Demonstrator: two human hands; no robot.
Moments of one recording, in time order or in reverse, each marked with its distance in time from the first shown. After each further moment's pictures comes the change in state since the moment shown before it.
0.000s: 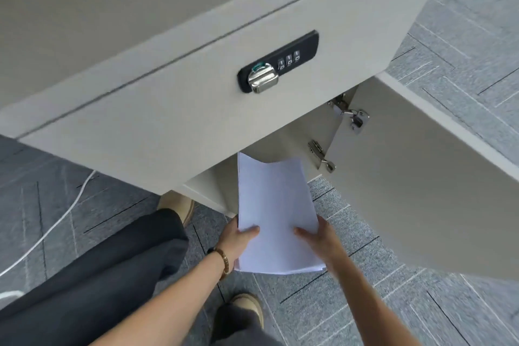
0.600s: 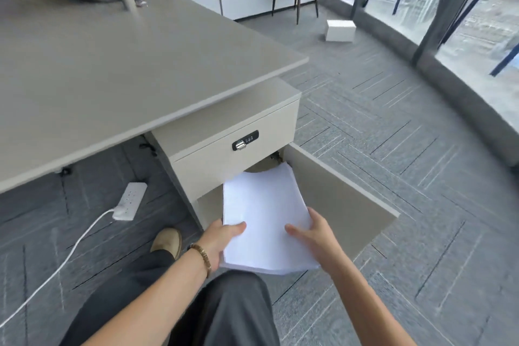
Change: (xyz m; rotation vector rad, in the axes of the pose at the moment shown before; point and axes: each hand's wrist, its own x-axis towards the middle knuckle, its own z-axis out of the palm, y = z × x) left_hand -0.232 0.124 -0.021 -0.138 -0.141 0.129; right_hand -0.244 -0.111 -0.078 0.121 0.207 -0.325
